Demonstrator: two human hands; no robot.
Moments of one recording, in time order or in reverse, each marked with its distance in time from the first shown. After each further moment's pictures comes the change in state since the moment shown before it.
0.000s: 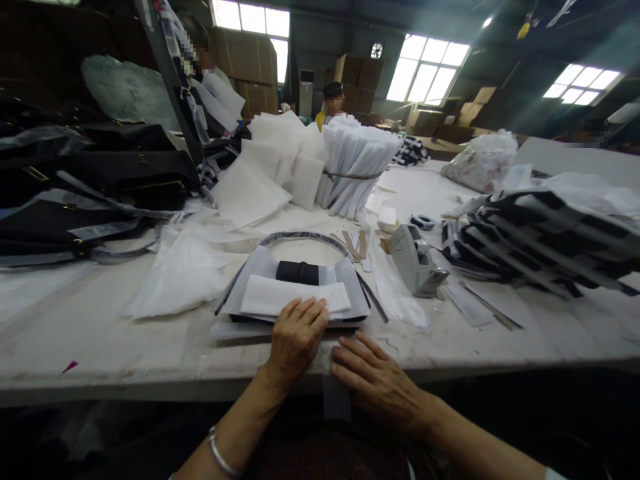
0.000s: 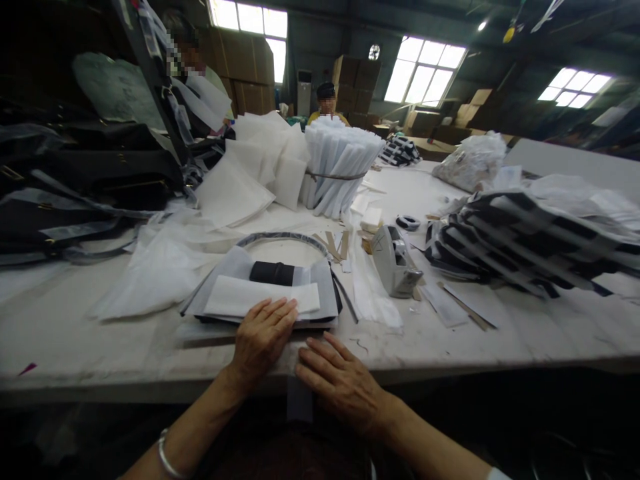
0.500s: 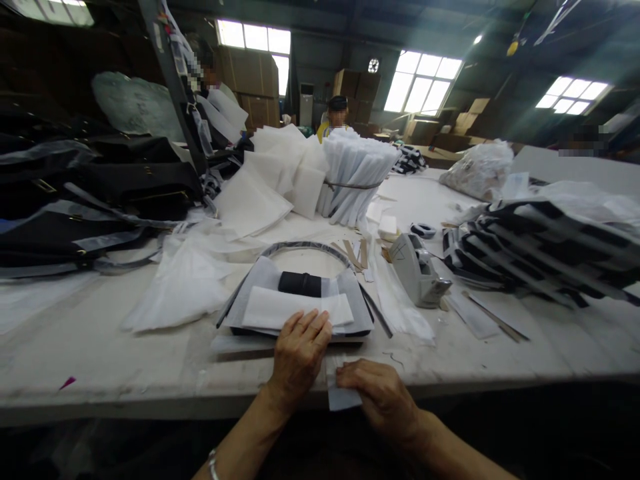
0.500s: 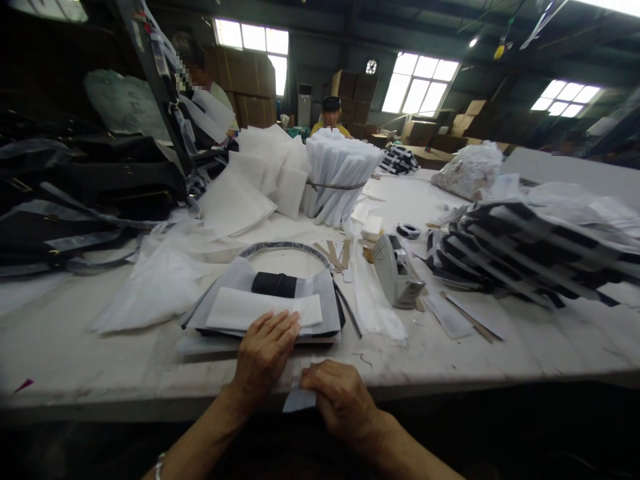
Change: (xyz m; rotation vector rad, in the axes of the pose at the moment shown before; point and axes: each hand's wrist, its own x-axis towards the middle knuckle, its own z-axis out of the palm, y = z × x) left_hand -0.002 0.004 0.002 0.007 0.021 -0.016; right_hand 0.026 -0.013 0.007 0.483 0.355 0.252
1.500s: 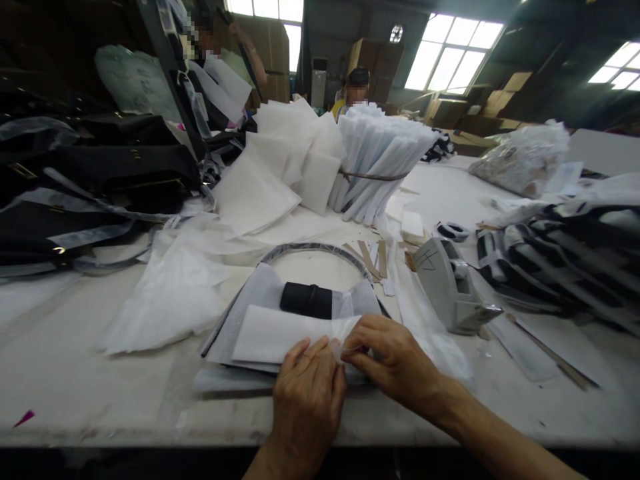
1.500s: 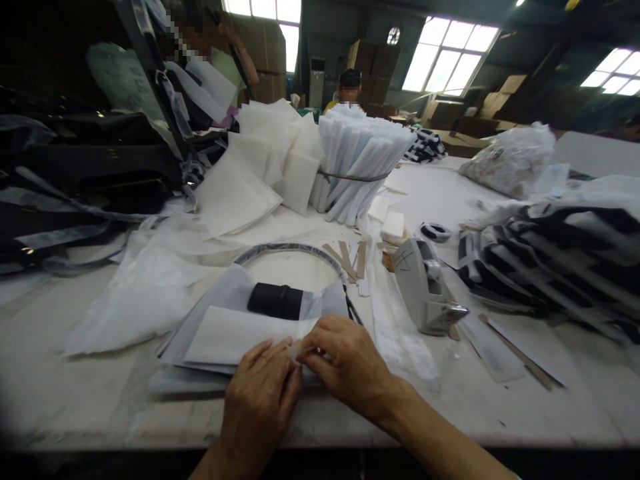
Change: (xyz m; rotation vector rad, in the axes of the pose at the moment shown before) left_hand 0.015 0.015 -0.003 -0.123 0.079 -0.257; right_hand 0.099 0.037 -0.035 -0.050 -0.102 0.160
